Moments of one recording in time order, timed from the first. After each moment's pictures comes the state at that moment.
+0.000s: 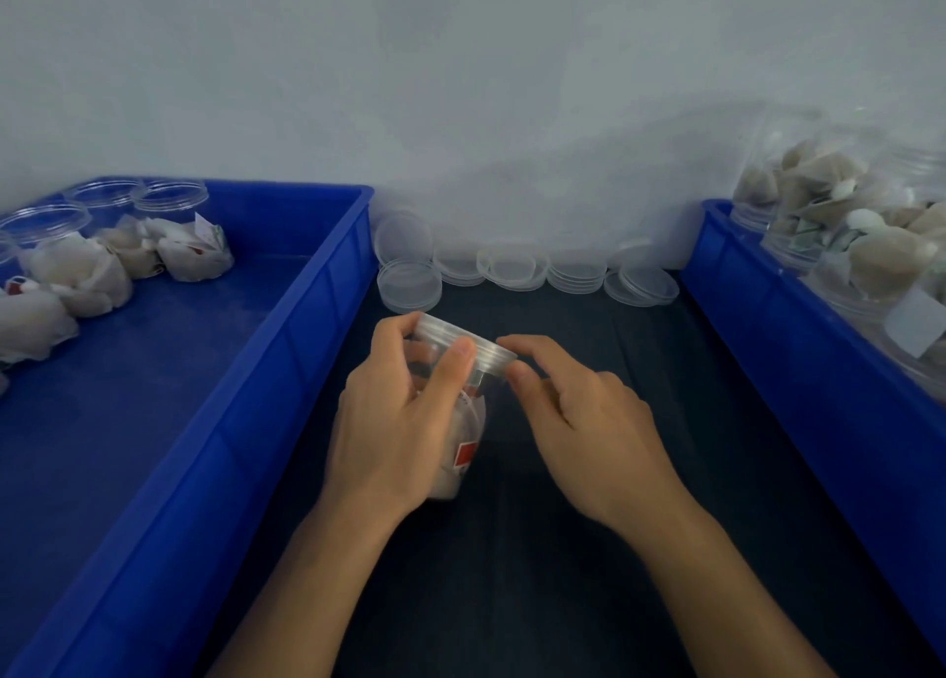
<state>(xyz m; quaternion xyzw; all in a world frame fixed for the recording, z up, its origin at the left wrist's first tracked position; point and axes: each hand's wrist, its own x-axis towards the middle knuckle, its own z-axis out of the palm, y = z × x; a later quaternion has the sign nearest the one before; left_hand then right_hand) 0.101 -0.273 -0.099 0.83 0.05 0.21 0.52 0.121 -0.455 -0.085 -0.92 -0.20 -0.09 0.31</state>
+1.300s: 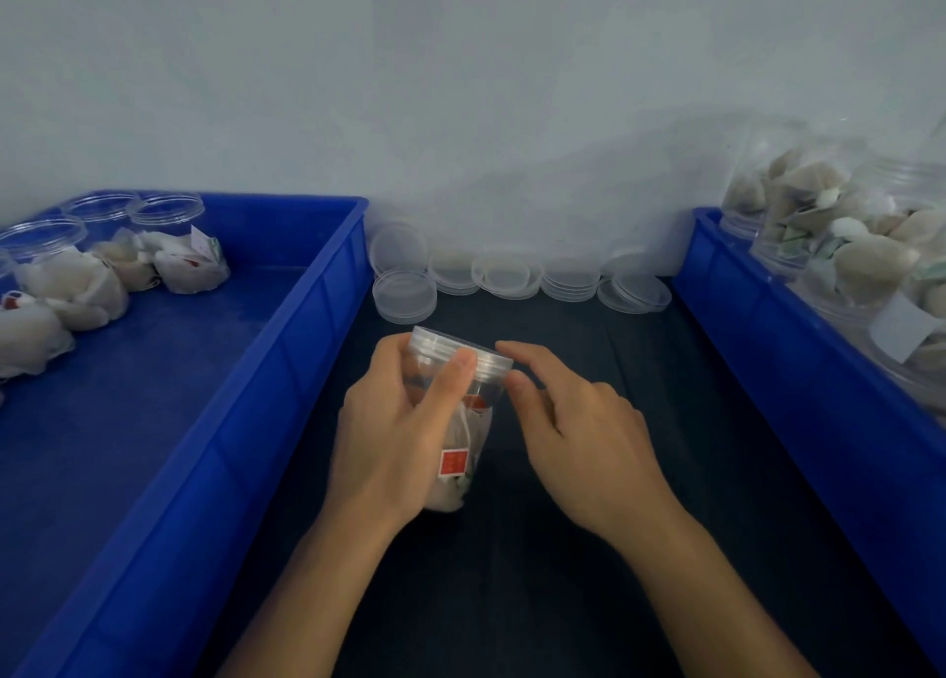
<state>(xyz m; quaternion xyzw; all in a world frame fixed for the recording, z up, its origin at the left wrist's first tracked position) 0.099 -0.276 -0.098 0.79 0.06 0.17 0.58 0.122 -0.455 -0.088 -0.93 -0.18 -0.11 0.29</state>
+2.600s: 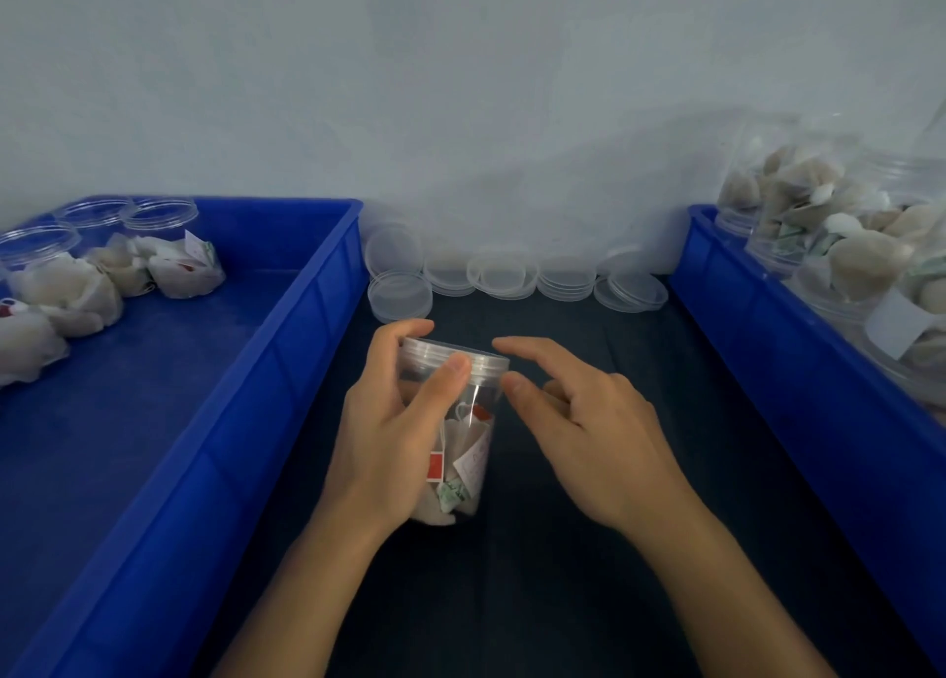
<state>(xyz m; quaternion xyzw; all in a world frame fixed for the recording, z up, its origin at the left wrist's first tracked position) 0.101 -0.276 -0.099 0.75 -0.03 0.18 0.64 0.127 -0.470 -0.085 -0.91 -0.21 -0.10 0.36</state>
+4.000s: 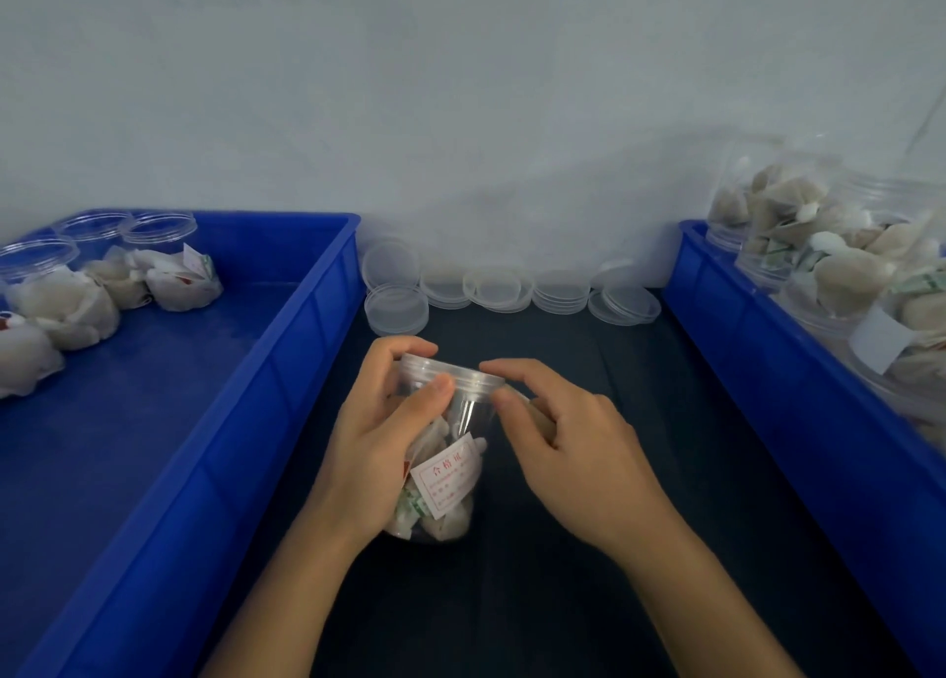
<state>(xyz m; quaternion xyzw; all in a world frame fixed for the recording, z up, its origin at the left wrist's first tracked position) 0.103 -0.264 -0.097 0.72 -0.07 0.13 0.68 0.124 -0.464 -0.089 -0.89 -0.20 -0.10 0.39</state>
